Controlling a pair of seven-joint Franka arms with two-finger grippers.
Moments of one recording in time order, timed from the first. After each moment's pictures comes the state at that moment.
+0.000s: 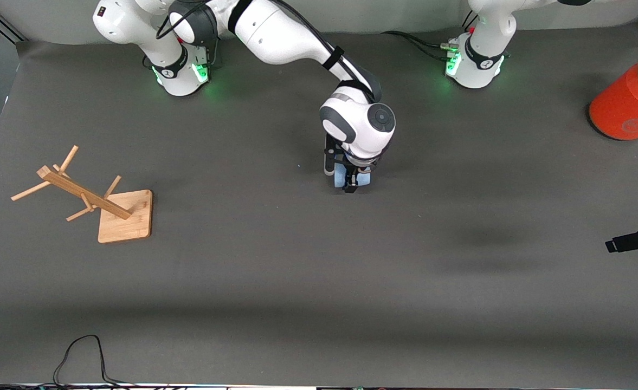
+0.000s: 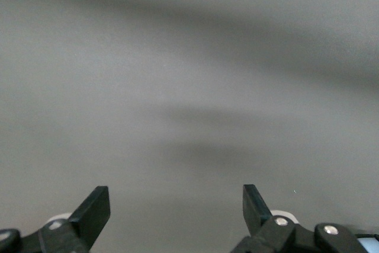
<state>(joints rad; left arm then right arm) 0.14 0.54 0.00 -1.06 -0.07 1.58 -0.02 1.15 1.03 -0.27 -1.11 0.12 1.94 2.56</state>
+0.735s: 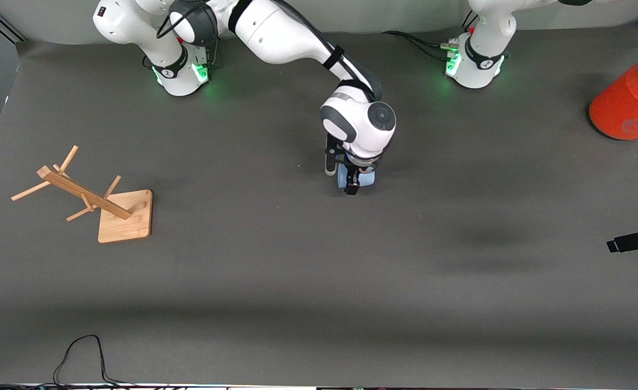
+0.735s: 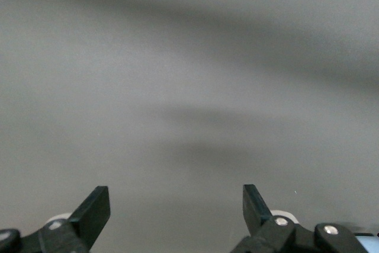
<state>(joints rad) 0.15 0.54 0.00 -1.06 -0.07 1.58 -0.02 1.15 1.03 -0.28 -1.10 0.12 1.94 2.56</state>
